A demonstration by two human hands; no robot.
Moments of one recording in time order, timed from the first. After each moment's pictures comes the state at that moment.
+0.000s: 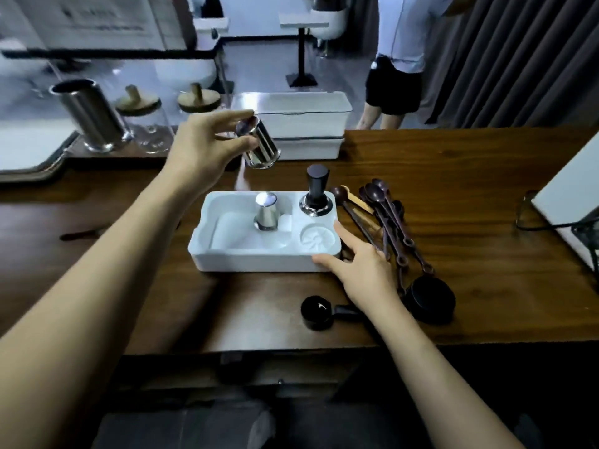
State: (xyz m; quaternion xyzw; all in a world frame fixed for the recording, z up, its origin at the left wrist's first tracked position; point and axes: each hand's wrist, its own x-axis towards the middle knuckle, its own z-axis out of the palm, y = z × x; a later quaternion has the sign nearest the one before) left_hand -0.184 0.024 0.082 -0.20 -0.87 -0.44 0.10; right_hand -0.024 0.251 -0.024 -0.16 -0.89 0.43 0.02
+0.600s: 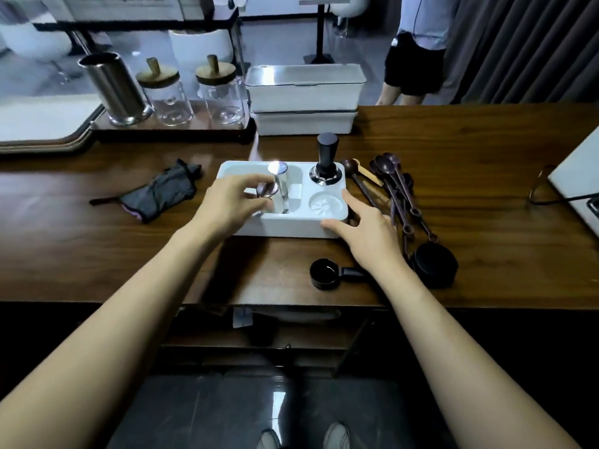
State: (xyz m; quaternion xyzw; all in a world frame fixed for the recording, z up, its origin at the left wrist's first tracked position) left_hand -0.113 0.016 -0.005 -0.15 -0.93 -0.34 0.01; right_hand -0.022 0.254 -0.024 -0.14 -0.90 0.41 0.04
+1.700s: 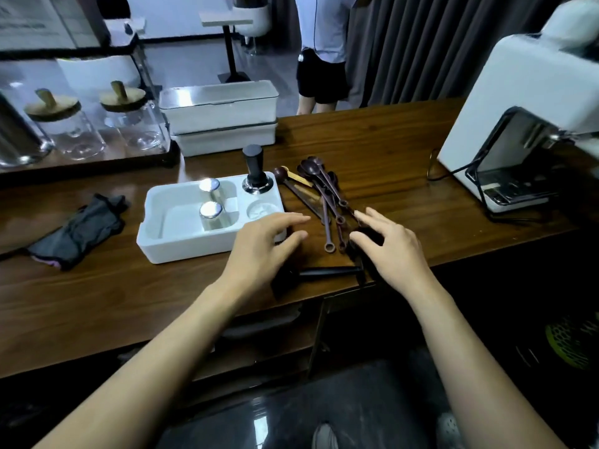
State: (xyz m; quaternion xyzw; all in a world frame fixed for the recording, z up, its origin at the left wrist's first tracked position) left_hand -0.042 0.116 -0.034 -0.38 -0.81 -0.44 0.03; right_hand 0.075 0.332 -0.015 -0.22 -0.91 0.35 0.09
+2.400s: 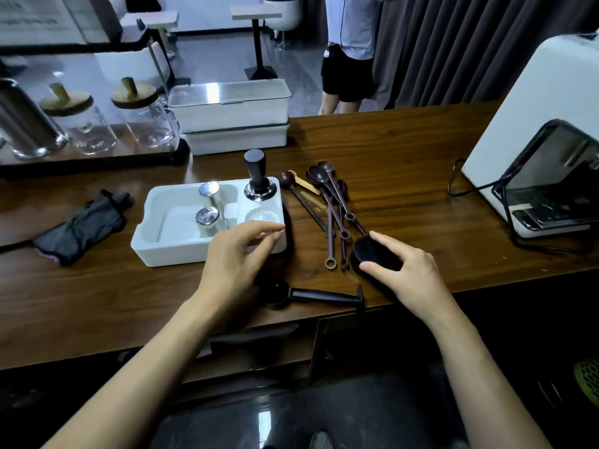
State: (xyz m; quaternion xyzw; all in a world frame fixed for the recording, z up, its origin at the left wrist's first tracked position) left_hand -0.048 0.106 -0.039 -0.27 -0.84 -0.47 0.08; right_hand 0.075 0.376 -0.037 -0.17 -0.89 0.42 0.07
